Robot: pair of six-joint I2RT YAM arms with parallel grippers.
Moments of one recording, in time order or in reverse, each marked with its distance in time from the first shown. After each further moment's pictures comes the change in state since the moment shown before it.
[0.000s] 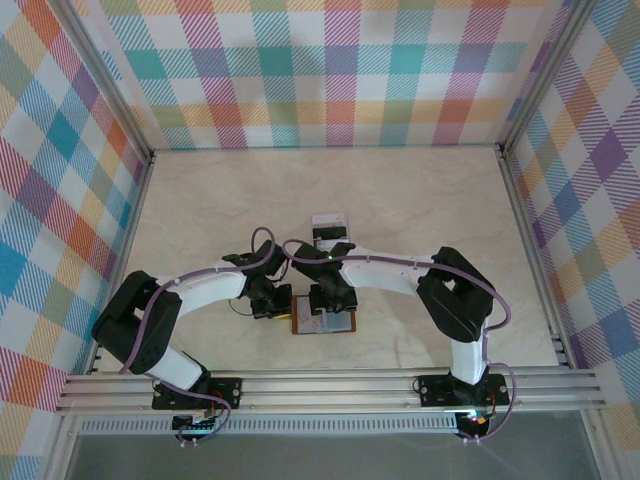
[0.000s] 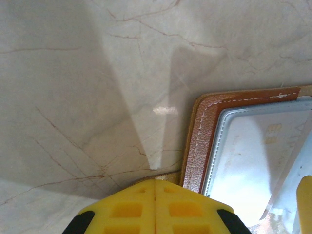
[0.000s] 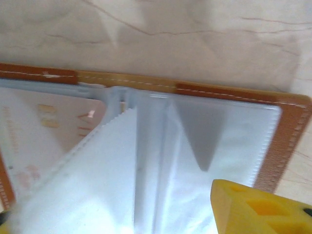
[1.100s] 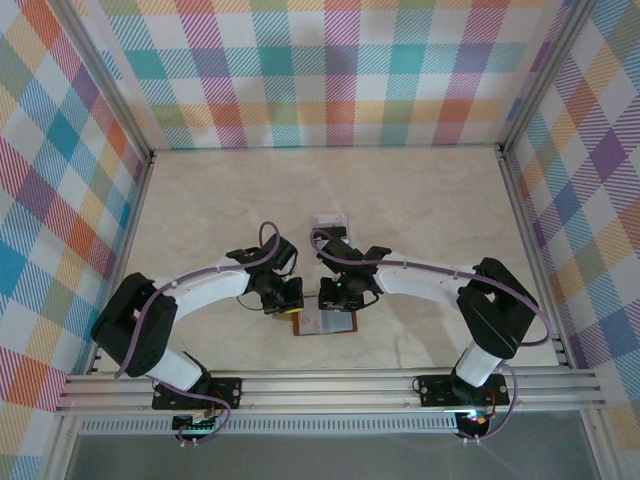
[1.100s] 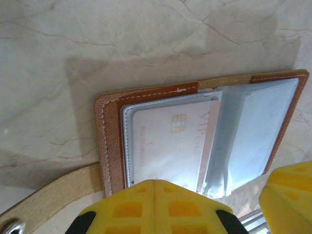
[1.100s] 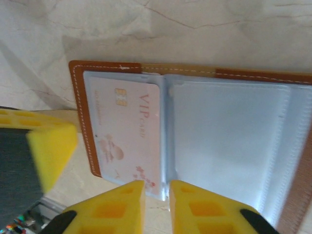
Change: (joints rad) left arm -0.063 0.000 0.077 0.009 0.067 -0.071; right arm -0.090 -0.224 -0.254 0.327 -0.260 0.054
